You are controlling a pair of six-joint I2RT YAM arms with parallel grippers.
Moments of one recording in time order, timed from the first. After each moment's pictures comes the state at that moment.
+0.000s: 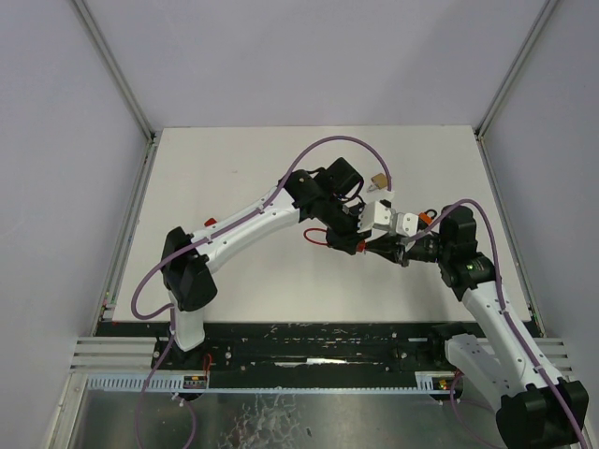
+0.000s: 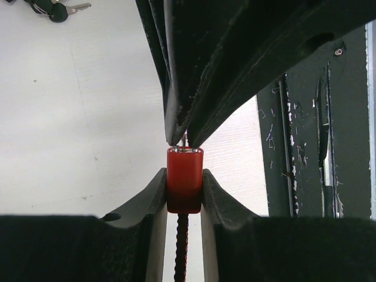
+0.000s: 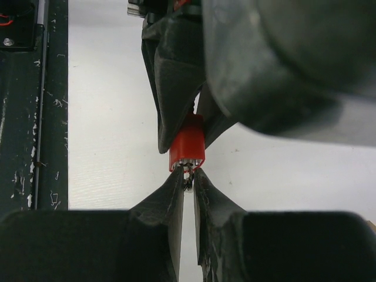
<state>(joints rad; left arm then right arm) -0.89 1.89 1.84 -0.97 0.58 0.61 0.20 0.81 0.62 -0.26 -1.07 -0.64</state>
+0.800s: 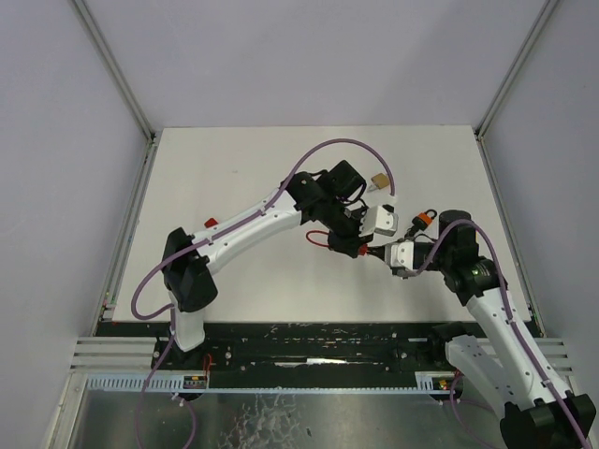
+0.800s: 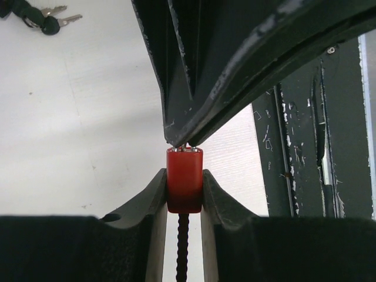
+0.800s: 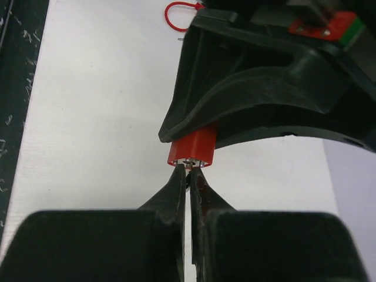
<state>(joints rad) -0.90 1.89 1.84 -0.97 0.58 0.63 0.24 0.77 0.65 -0.46 -1.01 -1.06</state>
